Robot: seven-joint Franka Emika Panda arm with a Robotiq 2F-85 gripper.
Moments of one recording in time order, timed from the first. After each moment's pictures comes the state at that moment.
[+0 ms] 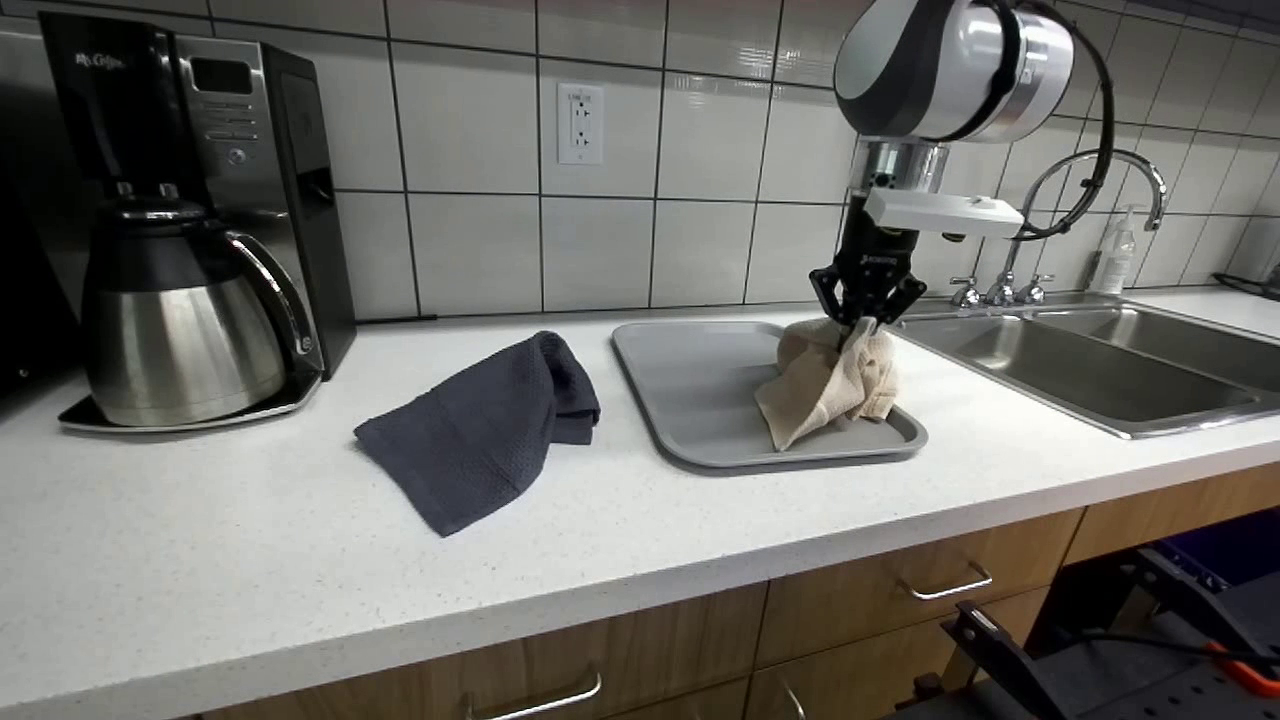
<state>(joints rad) -0.01 0.14 -0.05 -2.41 0.07 2.57 0.05</state>
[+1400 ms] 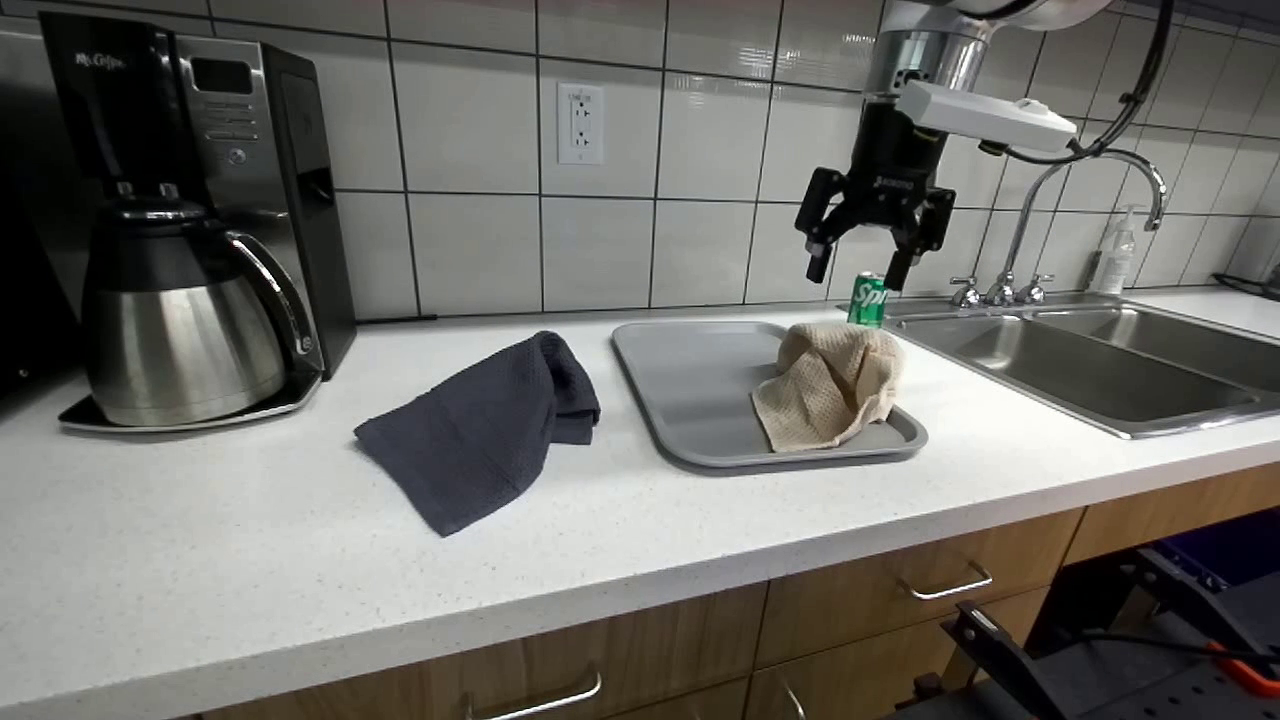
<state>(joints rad) 0.04 -0.16 -0.01 -2.54 0.11 2.44 -0.01</state>
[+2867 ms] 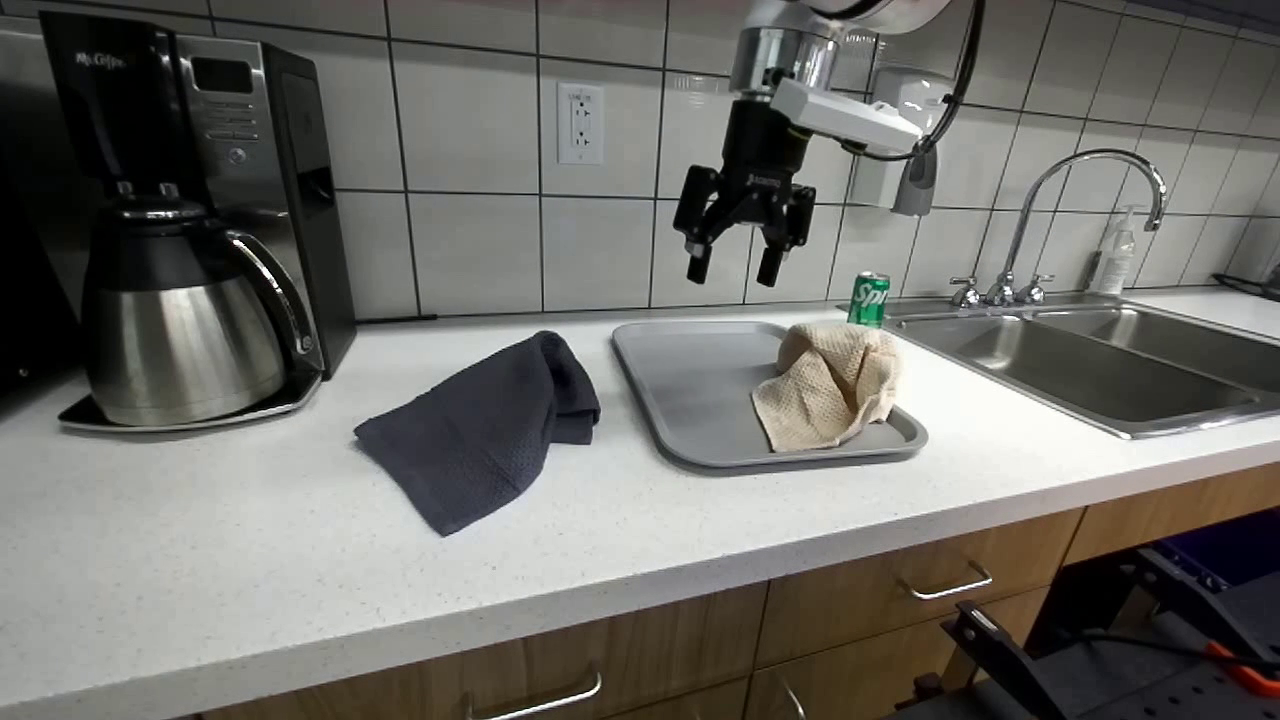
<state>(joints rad) 0.15 0.02 0.10 -2.34 0.14 2.42 -0.11</state>
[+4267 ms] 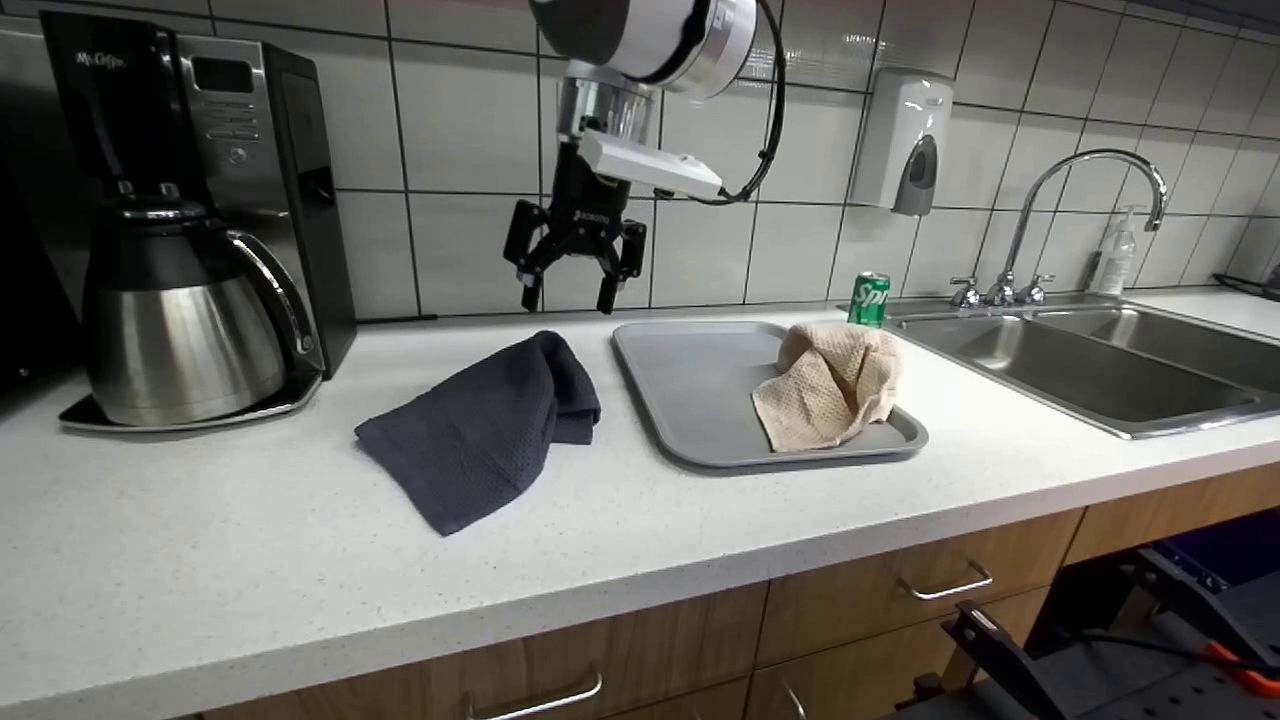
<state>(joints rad) 0.24 0.41 0.20 -1.94 0.12 2.43 -0.04</state>
